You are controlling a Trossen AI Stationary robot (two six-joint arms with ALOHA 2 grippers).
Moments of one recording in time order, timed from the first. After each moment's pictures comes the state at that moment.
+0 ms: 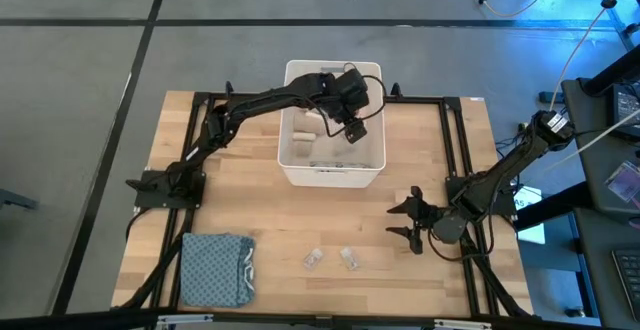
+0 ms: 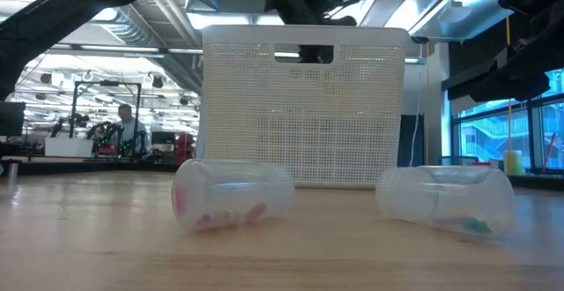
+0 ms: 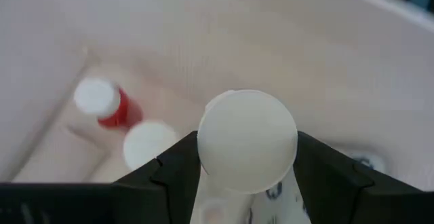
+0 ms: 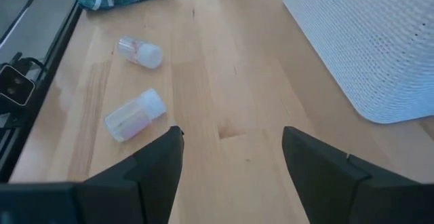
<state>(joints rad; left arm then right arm) 0.36 2.26 2.29 -0.96 0.10 -0.13 0.74 1.05 0.38 0.00 0.65 0.67</state>
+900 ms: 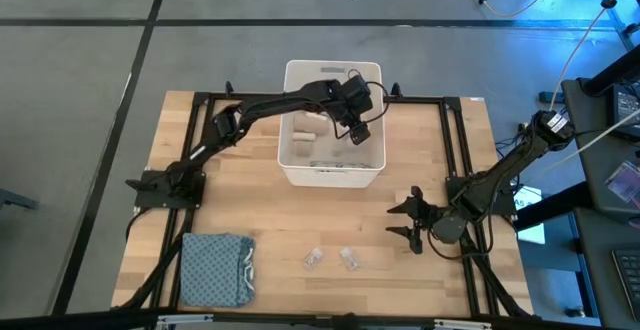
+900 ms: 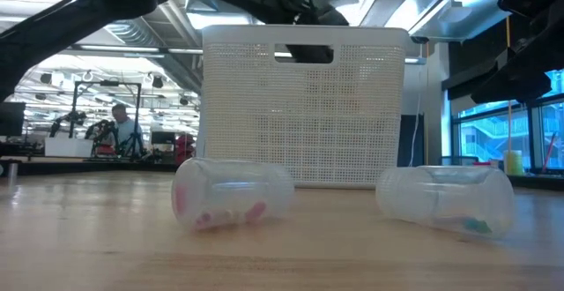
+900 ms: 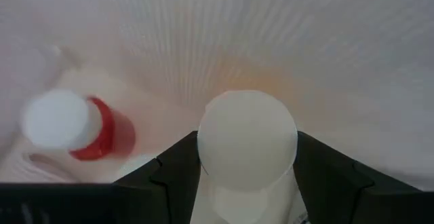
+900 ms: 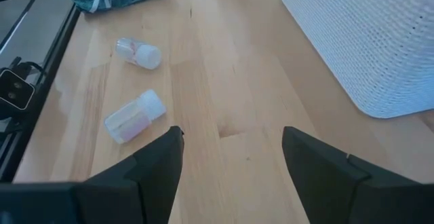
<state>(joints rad) 0.39 2.36 2.23 -0.80 0.15 -0.10 0.74 1.05 0.38 -0.01 0.65 0.70</state>
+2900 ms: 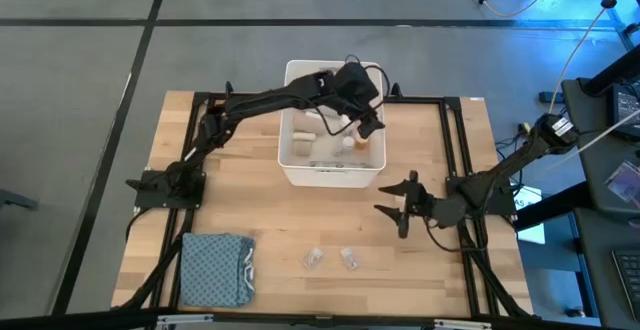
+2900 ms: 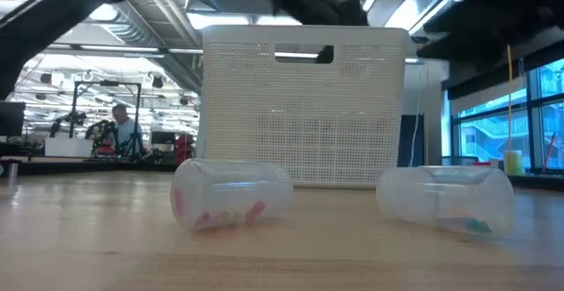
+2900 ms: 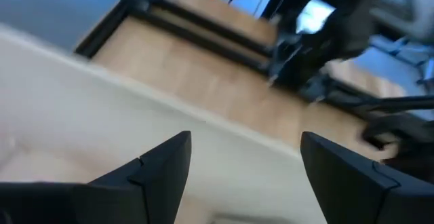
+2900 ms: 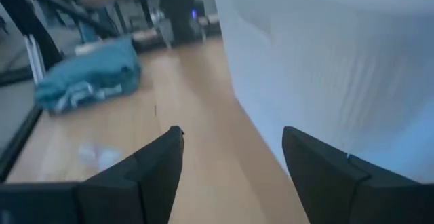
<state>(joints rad) 0.35 2.22 2.23 -0.63 0.27 -0.23 0.61 1.05 0.38 0.31 0.82 0.45</state>
